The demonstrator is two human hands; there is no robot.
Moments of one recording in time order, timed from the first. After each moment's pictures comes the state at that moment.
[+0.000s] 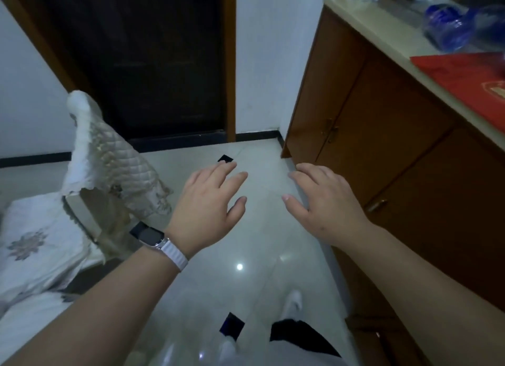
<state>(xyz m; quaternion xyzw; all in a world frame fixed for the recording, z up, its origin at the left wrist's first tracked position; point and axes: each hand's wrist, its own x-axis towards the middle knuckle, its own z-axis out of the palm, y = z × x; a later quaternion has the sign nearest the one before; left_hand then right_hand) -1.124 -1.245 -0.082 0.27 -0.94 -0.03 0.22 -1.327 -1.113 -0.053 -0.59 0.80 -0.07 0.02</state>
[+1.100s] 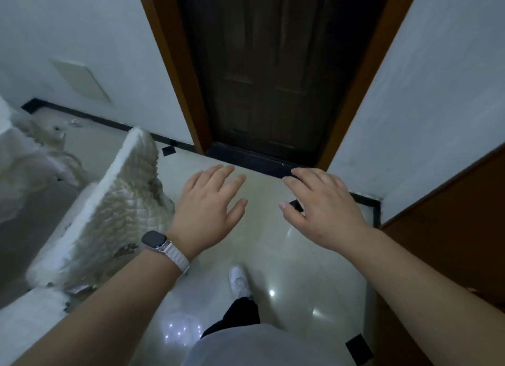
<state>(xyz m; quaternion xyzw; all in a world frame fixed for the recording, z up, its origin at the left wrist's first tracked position) -1.263 -1.601 -0.098 0.56 -0.82 0.06 0.12 -1.506 -1.596 -0.078 -0.82 0.57 -0.05 0.03</state>
